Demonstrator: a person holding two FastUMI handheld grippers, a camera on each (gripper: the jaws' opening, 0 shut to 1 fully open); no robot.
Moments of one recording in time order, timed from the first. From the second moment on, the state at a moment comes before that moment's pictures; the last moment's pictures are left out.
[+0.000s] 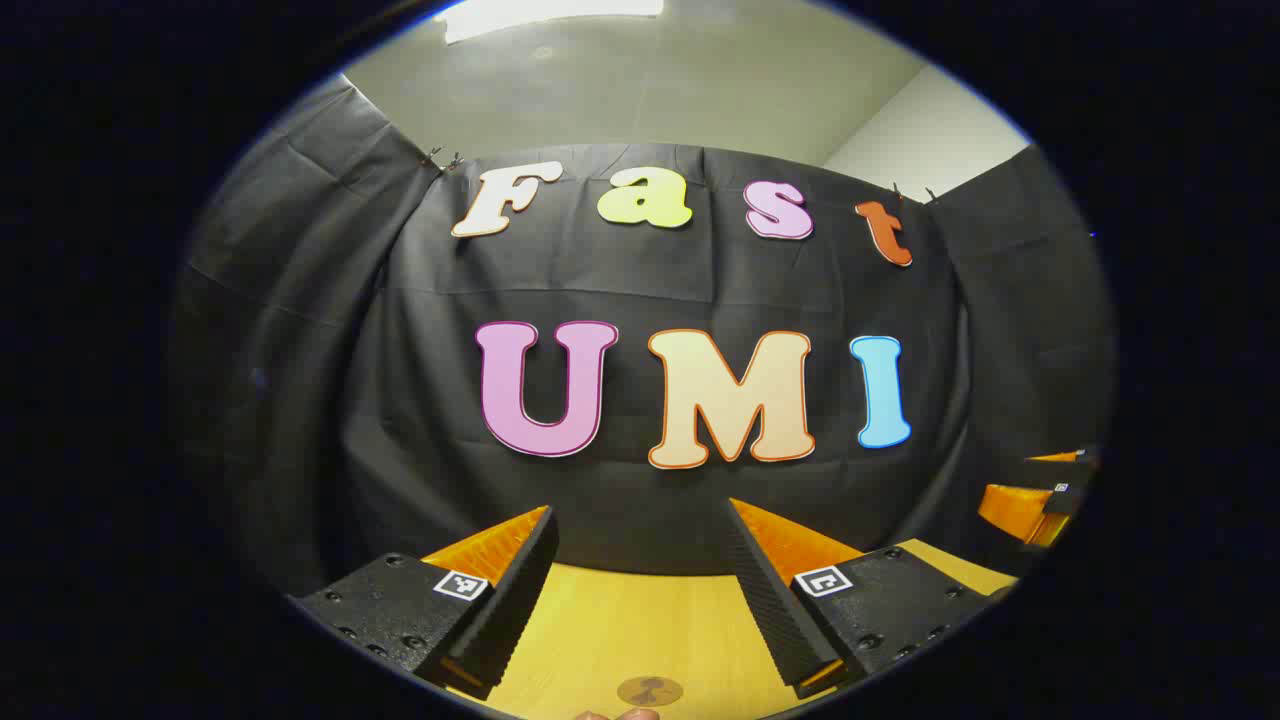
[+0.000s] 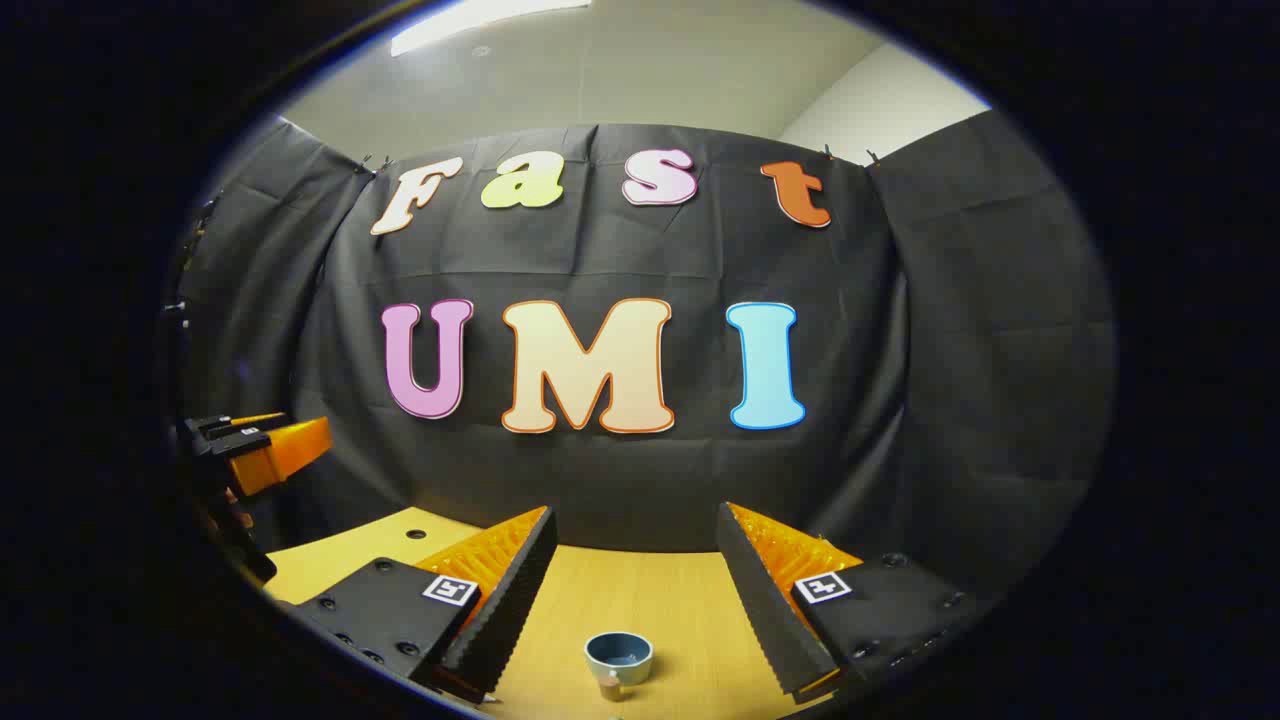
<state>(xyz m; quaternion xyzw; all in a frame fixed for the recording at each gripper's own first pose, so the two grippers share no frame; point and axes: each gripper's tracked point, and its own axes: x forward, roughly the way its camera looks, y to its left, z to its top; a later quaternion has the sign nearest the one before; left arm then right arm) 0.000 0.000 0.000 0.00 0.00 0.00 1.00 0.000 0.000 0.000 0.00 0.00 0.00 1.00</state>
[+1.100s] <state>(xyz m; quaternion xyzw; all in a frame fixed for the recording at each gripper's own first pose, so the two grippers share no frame) -0.032 0.009 -0.021 0.02 0.02 -0.03 1.00 -0.028 -0.004 -0.096 0.01 0.13 0.00 0.99</state>
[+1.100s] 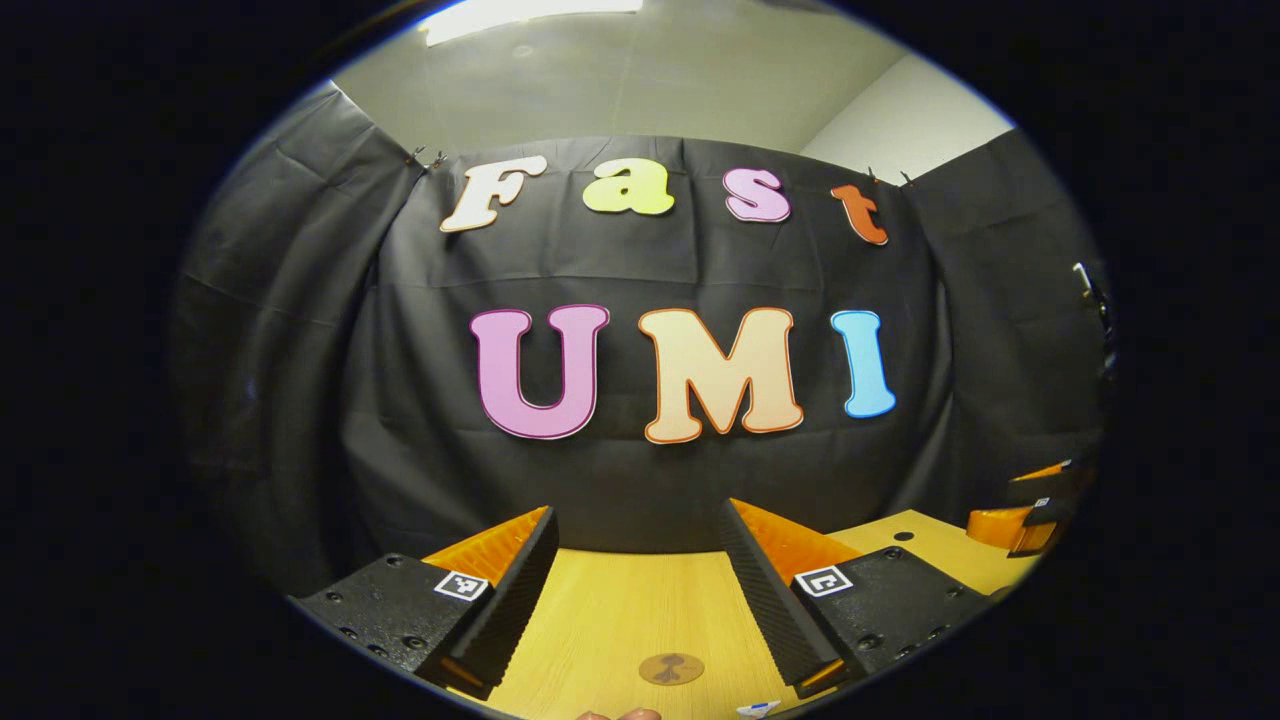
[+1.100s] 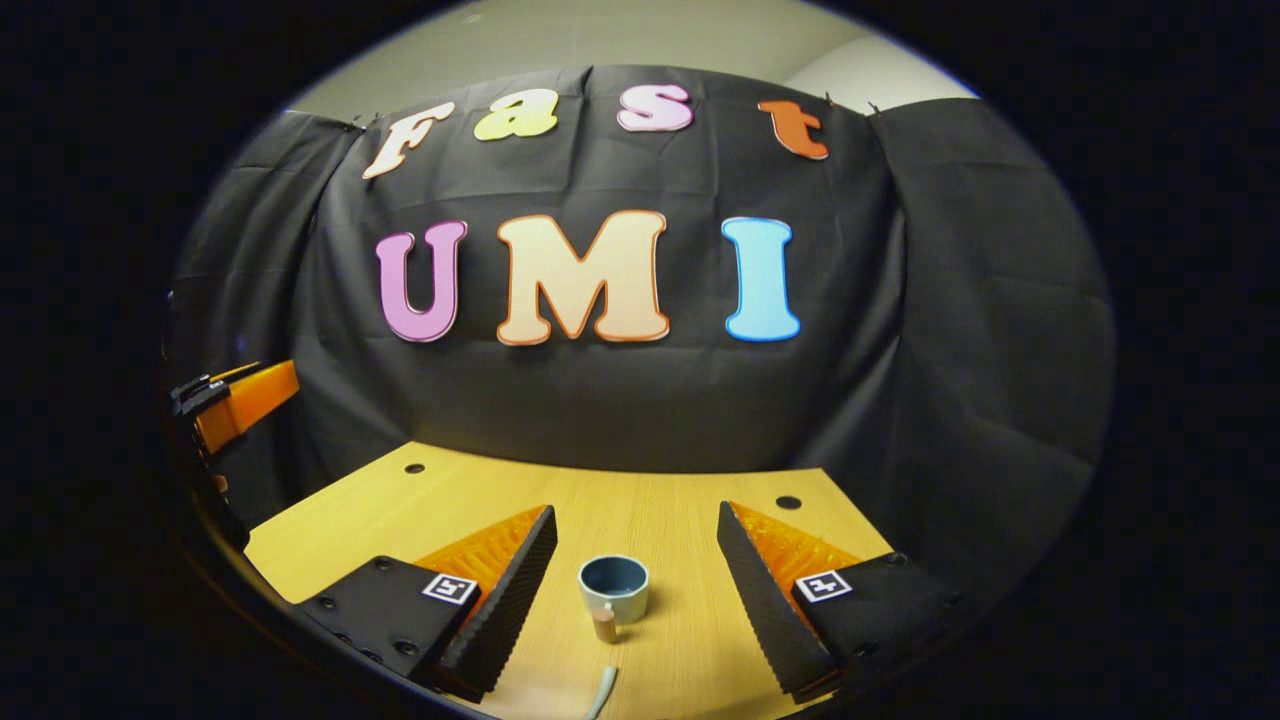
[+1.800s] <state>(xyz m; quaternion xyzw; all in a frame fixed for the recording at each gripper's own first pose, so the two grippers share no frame) -0.036 0.044 -0.036 0.03 0.04 0.01 1.00 -0.066 0.017 -0.282 -0.01 0.41 0.03 0.91</state>
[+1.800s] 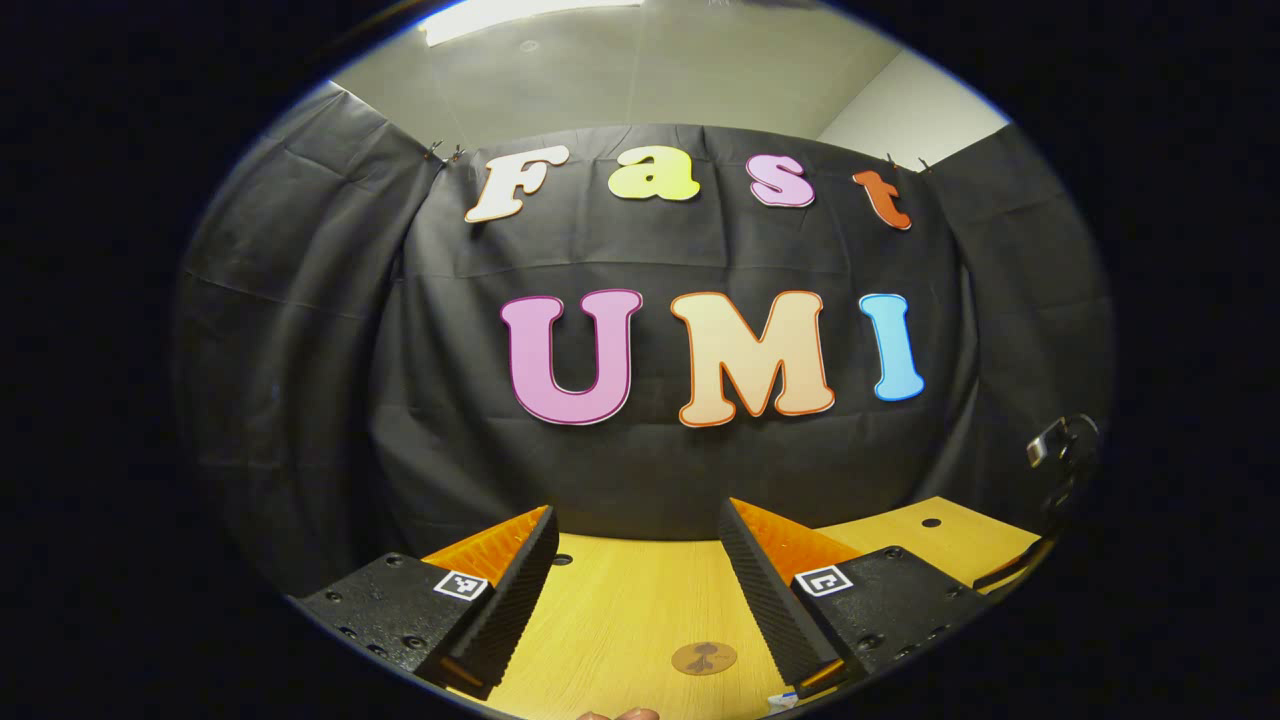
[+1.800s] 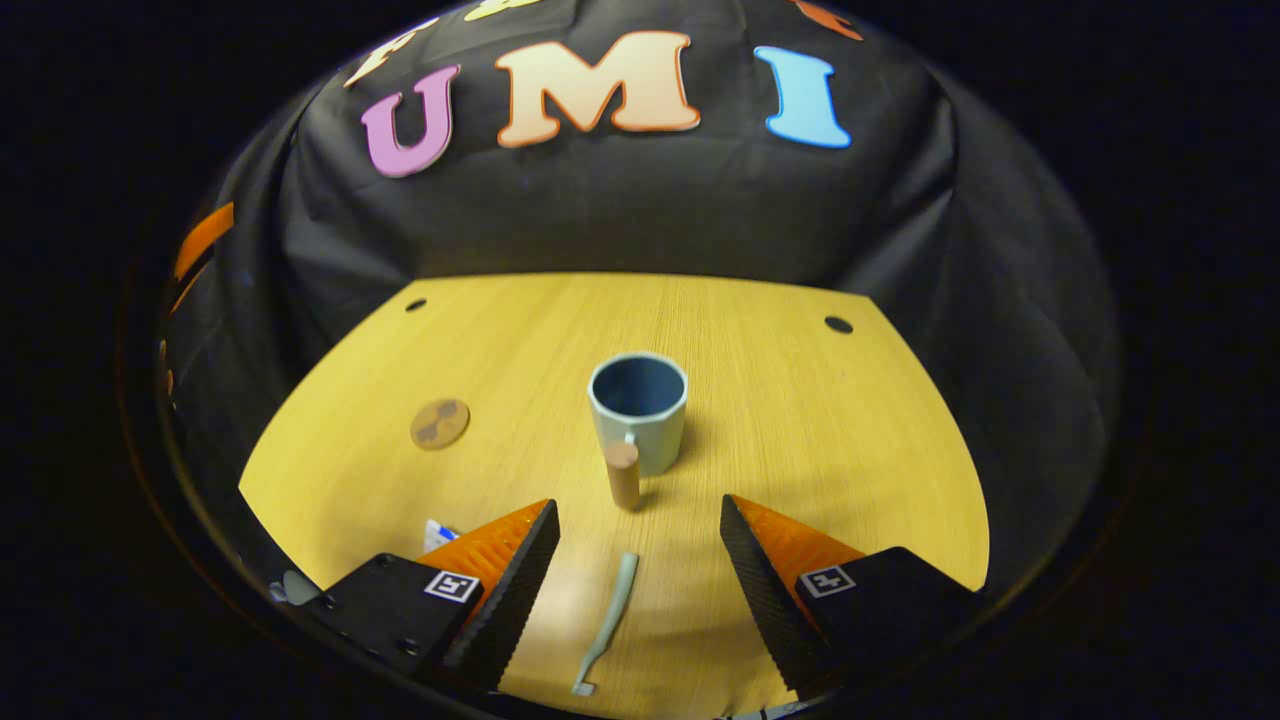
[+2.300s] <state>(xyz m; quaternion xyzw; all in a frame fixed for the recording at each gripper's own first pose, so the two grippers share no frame) -0.045 0.057 -0.052 0.04 0.06 0.03 1.00 -0.105 0.020 -0.359 -0.03 0.55 0.04 0.83</state>
